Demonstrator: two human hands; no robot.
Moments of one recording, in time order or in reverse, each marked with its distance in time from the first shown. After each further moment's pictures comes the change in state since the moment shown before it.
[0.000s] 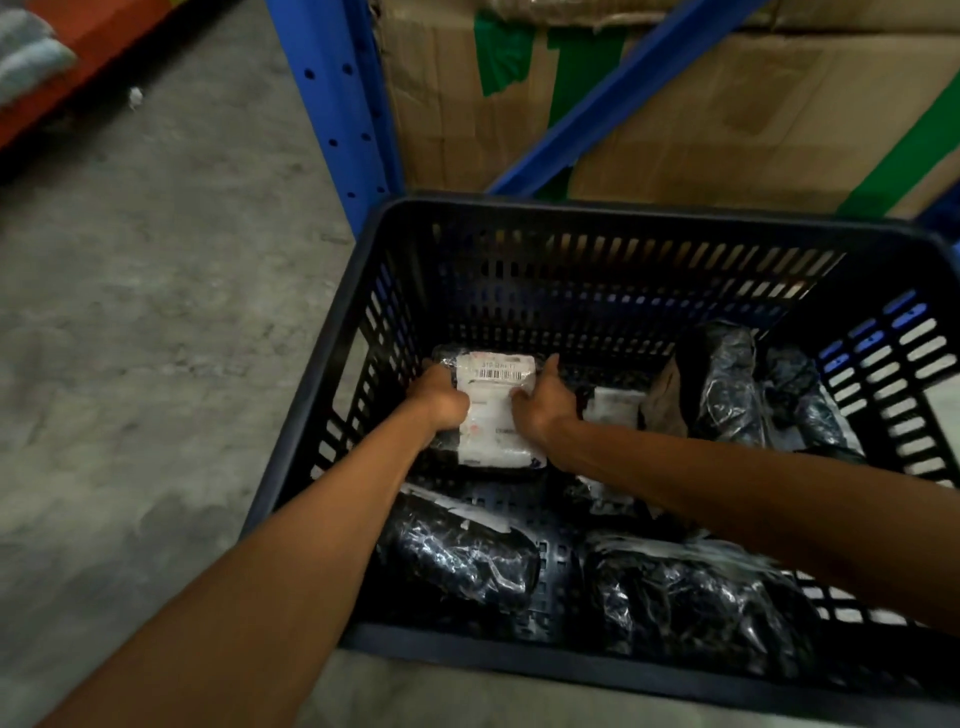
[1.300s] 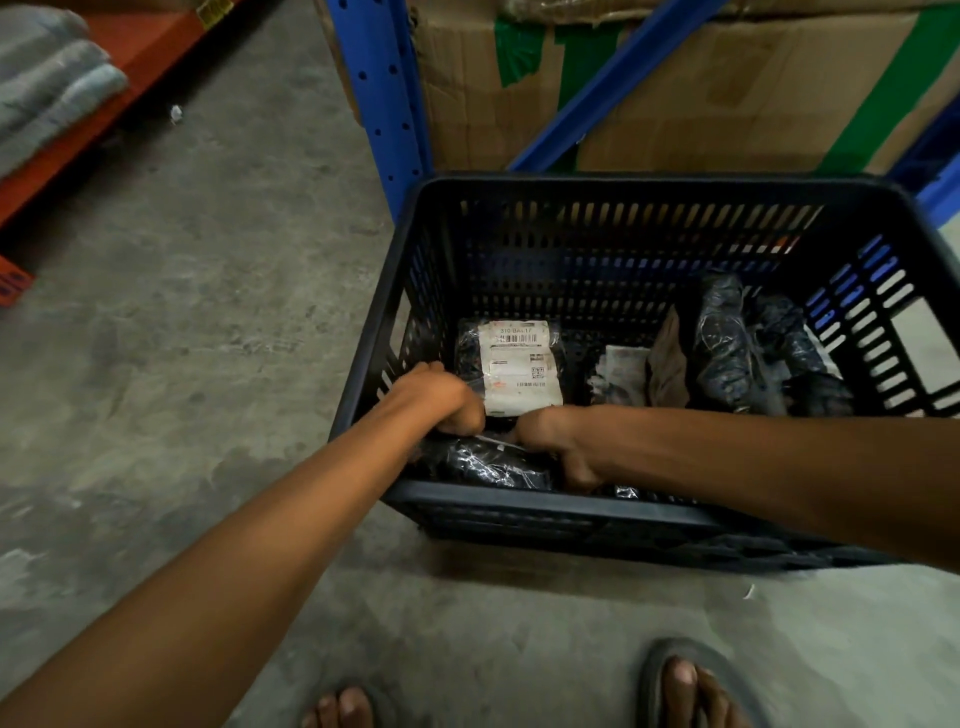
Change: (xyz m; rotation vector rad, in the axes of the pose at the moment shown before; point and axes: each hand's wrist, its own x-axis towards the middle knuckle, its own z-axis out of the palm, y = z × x) left_hand -0.126 0.005 -0.039 0.985 -0.231 -0.005; right_hand -0.126 -0.014 -0.012 0.032 -0.484 0.455
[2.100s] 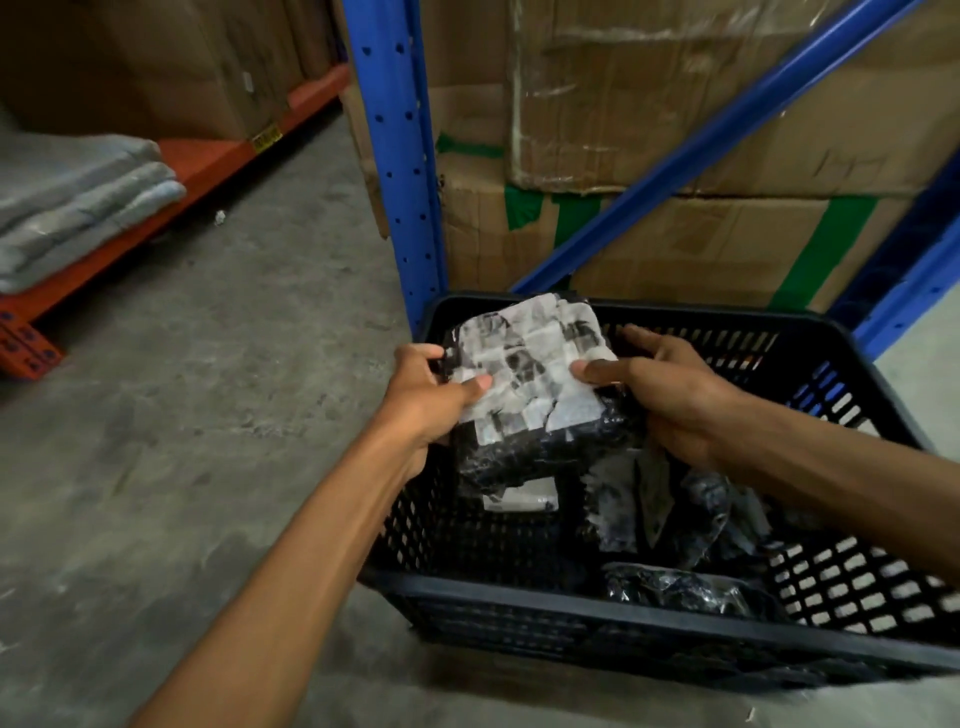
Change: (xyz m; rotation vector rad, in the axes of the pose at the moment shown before) left_hand -0.038 -0.031 -0.046 -1.701 0.550 0.235; right_hand -0.116 -0.038 -0.094 0.569 0.207 -0.672
